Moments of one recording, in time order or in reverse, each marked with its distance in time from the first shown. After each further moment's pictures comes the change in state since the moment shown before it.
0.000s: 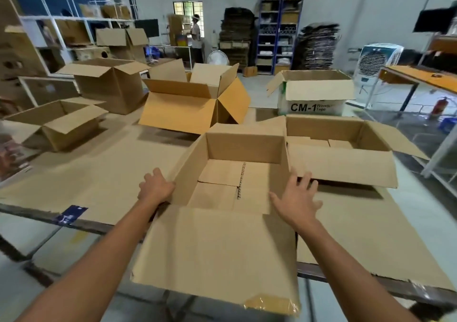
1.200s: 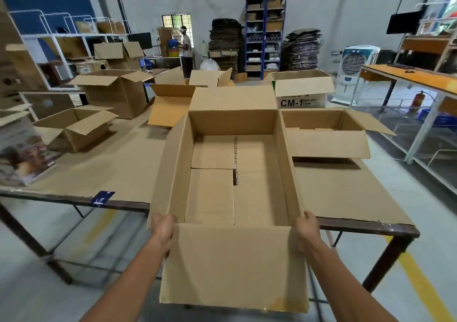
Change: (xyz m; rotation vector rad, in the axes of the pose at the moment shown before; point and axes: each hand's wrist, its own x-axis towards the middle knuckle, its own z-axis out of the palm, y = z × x) left_hand -0.163 -0.114 0.023 -0.971 -0.122 -0.264; right_hand -0.135 0.077 0.079 0.987 0.033 0.503
